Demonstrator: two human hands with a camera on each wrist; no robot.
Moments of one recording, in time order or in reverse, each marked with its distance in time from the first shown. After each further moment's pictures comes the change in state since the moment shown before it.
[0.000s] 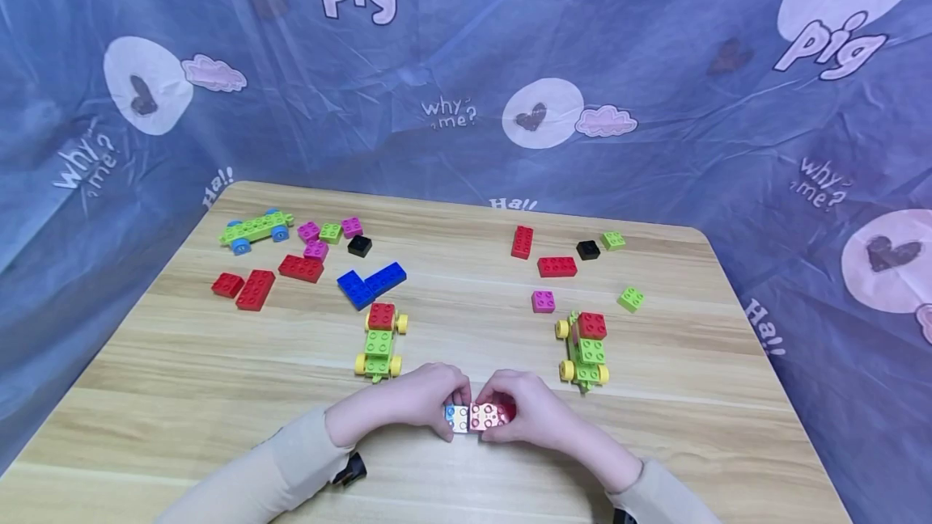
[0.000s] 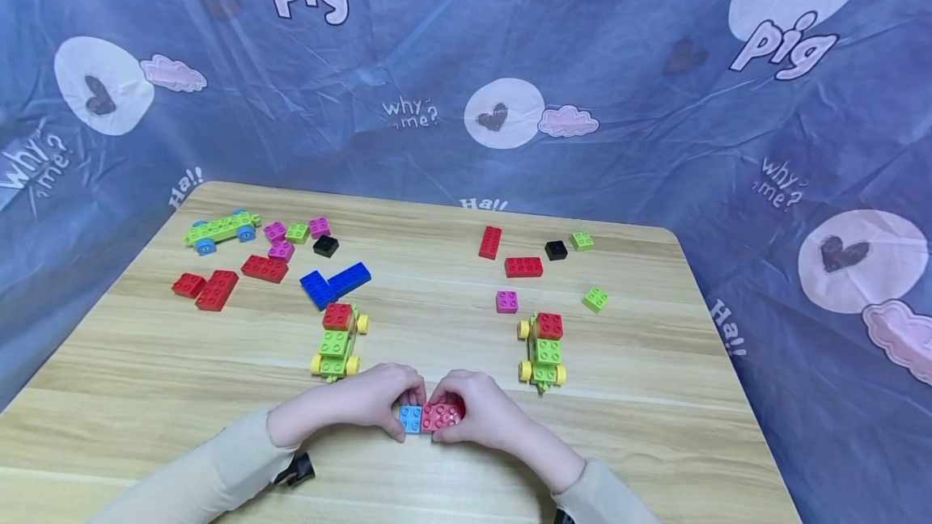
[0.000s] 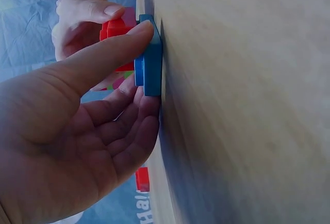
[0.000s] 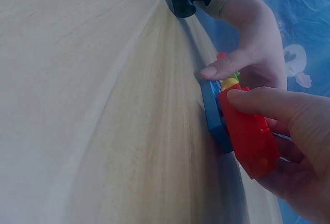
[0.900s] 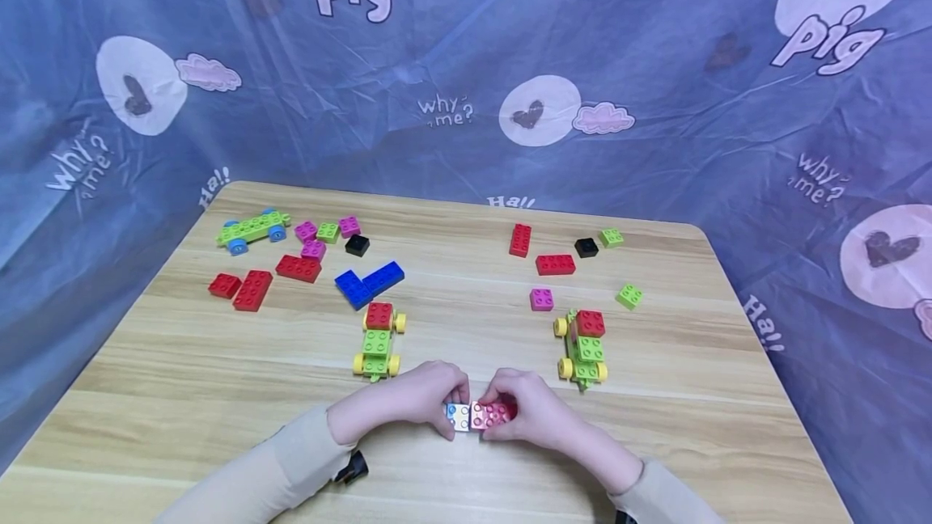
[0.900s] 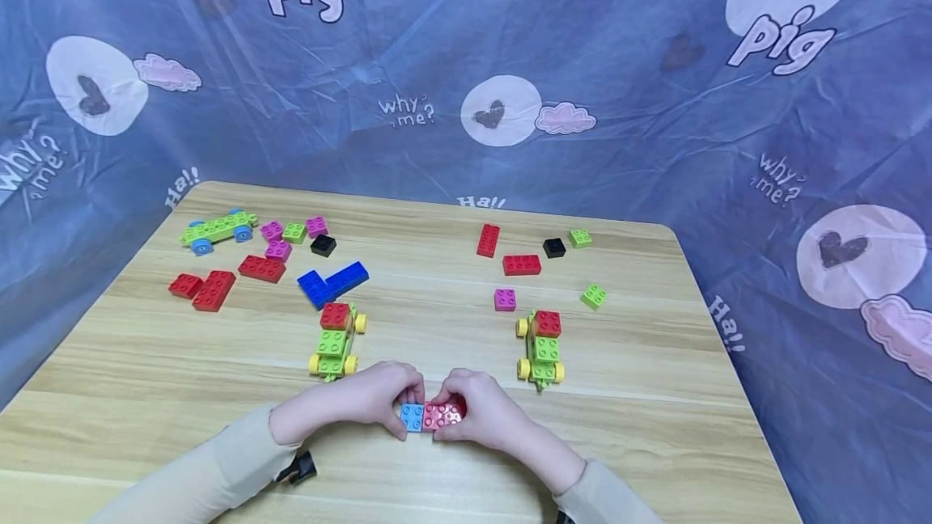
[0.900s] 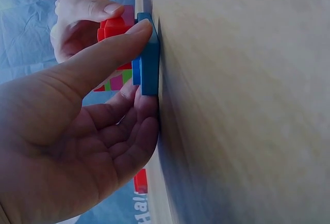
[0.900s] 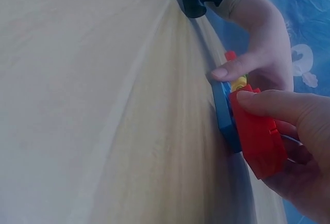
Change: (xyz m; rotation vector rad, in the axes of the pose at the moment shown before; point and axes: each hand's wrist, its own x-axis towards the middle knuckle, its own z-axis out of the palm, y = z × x) left_hand 0.003 0.001 0.001 -0.018 0.001 -0.033; right_hand -0.003 0.001 0.001 0.012 0.028 0.023
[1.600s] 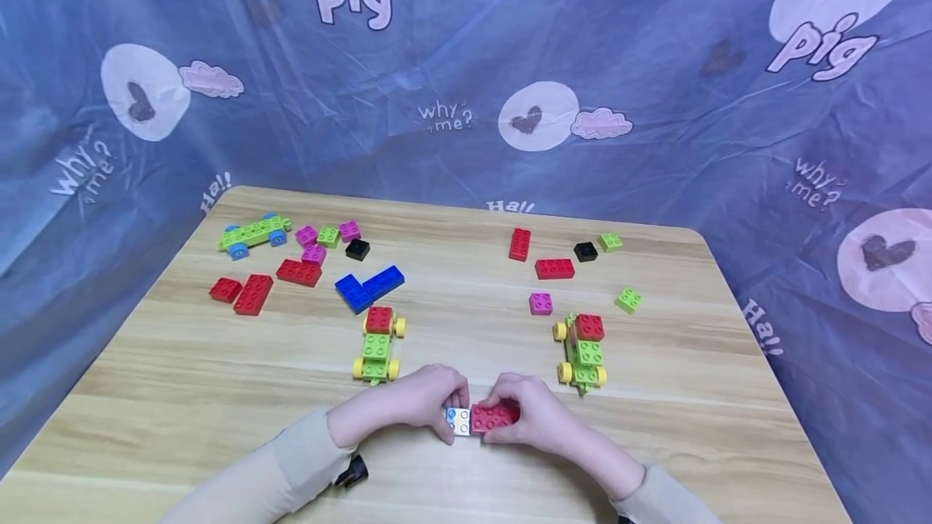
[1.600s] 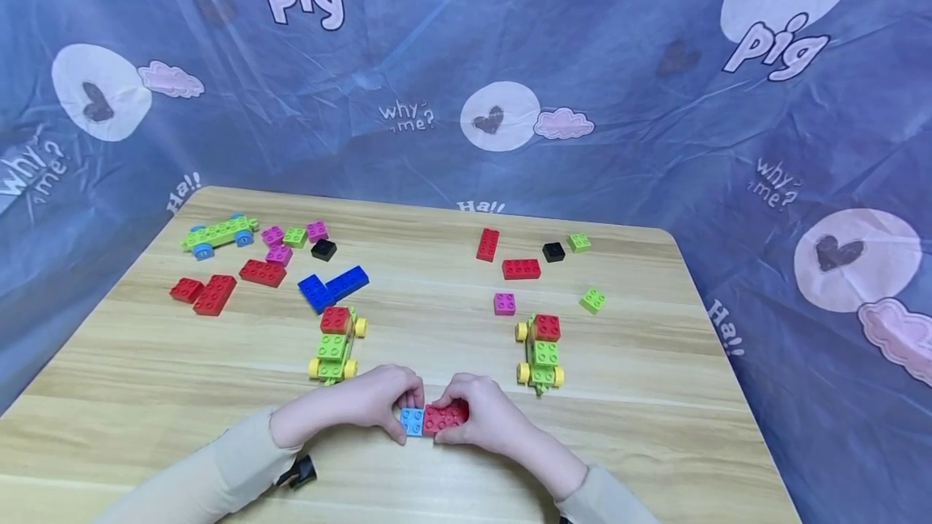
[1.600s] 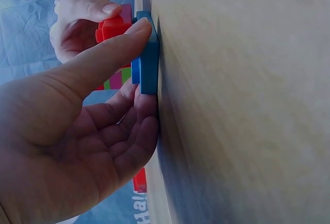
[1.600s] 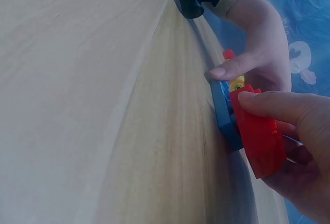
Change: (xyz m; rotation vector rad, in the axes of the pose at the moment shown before) left_hand 0.000 -0.002 0.000 -0.041 -0.013 -0.006; right_hand -0.003 0.000 -0.002 0.011 -0.009 0.038
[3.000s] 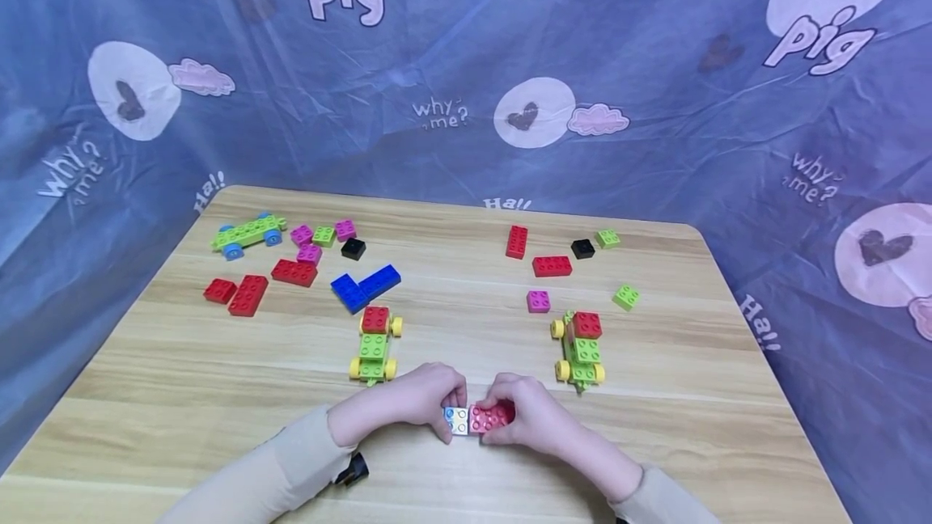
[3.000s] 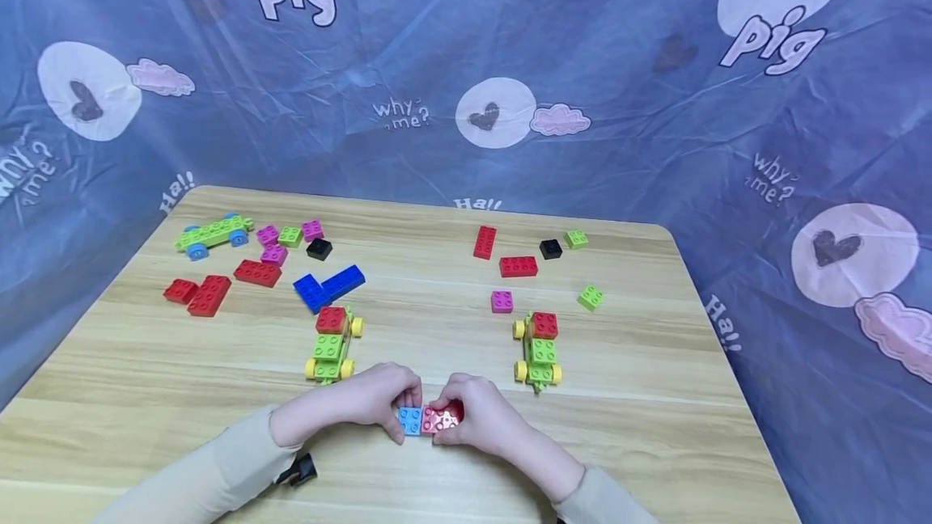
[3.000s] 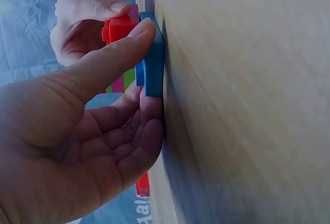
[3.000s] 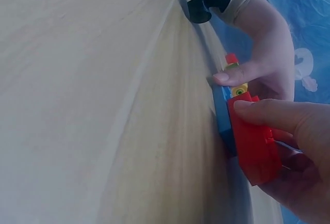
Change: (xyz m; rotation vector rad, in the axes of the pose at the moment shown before) left_hand 0.004 0.002 -0.001 -0.012 -0.012 -0.042; right_hand 0.000 -0.003 0.002 0.010 -0.001 0.027
